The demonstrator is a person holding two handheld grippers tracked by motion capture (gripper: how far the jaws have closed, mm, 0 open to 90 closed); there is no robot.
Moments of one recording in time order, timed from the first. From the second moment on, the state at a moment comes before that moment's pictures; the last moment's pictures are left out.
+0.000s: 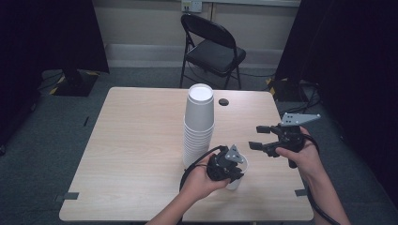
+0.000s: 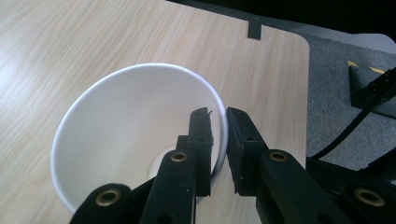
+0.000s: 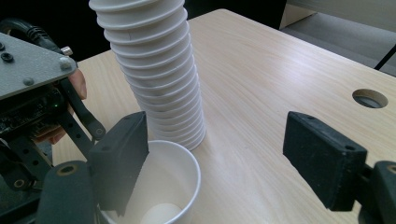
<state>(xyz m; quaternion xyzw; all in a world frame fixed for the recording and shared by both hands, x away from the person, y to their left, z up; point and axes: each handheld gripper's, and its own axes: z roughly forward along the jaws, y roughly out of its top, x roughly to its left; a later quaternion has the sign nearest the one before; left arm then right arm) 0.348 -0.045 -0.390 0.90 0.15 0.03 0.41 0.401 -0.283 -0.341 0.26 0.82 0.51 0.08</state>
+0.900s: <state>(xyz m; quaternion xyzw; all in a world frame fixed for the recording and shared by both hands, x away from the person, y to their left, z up) 0.344 -0.015 -0.380 0.89 0.17 0.01 0.43 0.405 -0.279 -0.356 0.27 0.82 0.50 0.08</state>
